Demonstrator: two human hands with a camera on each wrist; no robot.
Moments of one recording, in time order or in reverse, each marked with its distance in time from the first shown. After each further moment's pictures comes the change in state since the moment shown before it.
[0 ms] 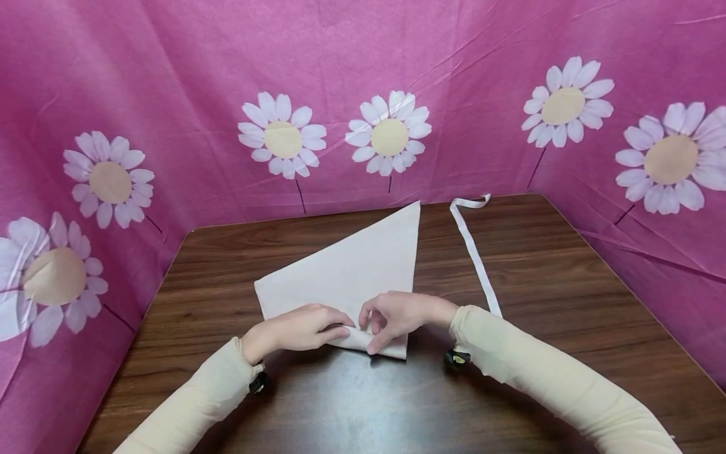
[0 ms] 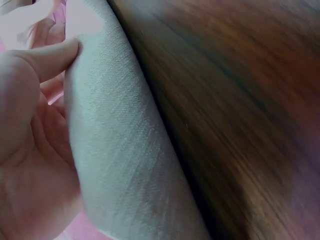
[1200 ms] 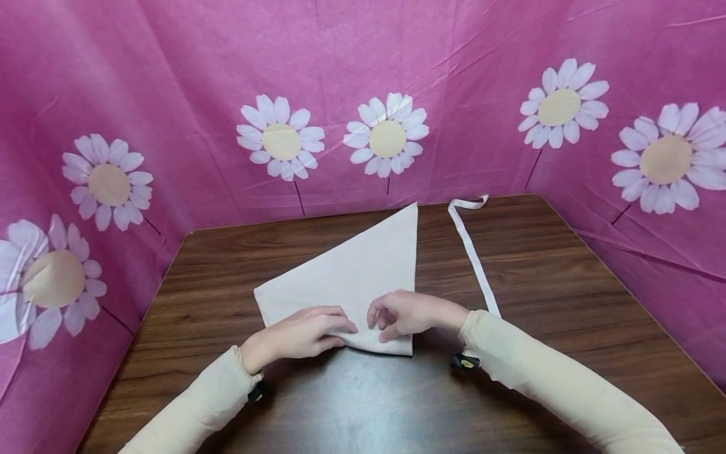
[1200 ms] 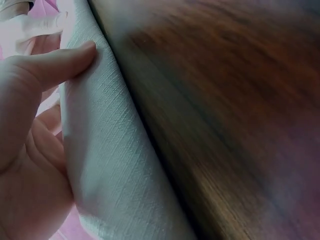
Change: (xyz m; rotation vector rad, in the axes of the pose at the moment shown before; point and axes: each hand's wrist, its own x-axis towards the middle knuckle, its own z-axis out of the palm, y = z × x) left_hand -0.005 0.000 0.011 0.160 0.102 0.115; right_hand -0.014 0.012 -0.001 -0.021 0.093 -0.002
